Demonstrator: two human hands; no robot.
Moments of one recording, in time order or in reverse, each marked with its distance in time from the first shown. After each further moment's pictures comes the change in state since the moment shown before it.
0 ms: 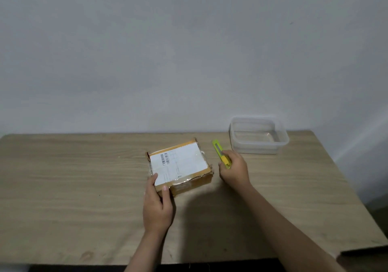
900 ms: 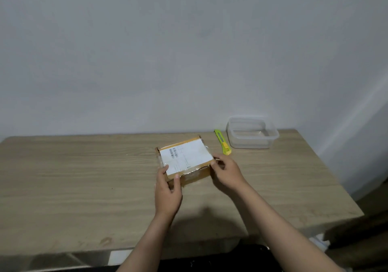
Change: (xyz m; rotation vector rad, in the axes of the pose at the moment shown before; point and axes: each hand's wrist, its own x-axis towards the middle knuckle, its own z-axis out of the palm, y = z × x) left_hand 0.005 -0.002 -0.015 -0.175 -0.131 -0.014; right_hand -0.063 -0.055 0.003 0.222 -0.062 0.002
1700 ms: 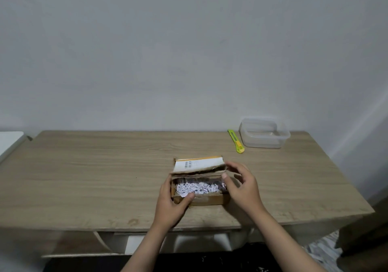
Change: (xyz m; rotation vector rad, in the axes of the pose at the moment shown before) left_hand -0.037 -0.025 -0.069 -0.055 -0.177 0.096; right_hand -0.096 -0.033 0.010 0.179 0.171 -0.245
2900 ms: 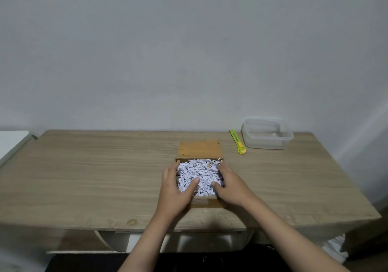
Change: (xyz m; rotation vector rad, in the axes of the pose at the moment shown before) left_hand 0.013 0.060 0.001 0.167 0.038 0.065; right_hand 0.032 0.019 0.015 -0.532 -0.527 0.094
